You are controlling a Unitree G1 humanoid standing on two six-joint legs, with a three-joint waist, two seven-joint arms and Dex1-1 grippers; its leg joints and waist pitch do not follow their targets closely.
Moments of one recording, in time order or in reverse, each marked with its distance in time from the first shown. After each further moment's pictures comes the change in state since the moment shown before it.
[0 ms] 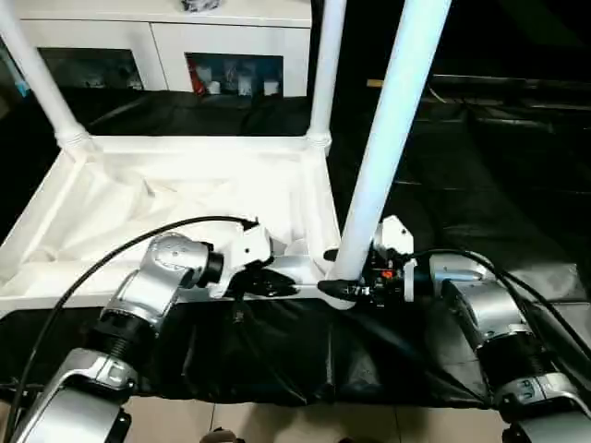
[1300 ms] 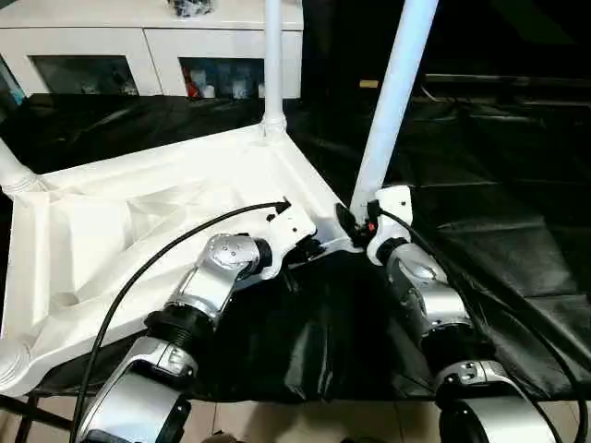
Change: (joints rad) left arm -0.083 -0.254 0.025 0.154 0.147 0.010 0.502; right arm -0.094 0.282 -0.236 0.219 -0.069 -0.102 -0.908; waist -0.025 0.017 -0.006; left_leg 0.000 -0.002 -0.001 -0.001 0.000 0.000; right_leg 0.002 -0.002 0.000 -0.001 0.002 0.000
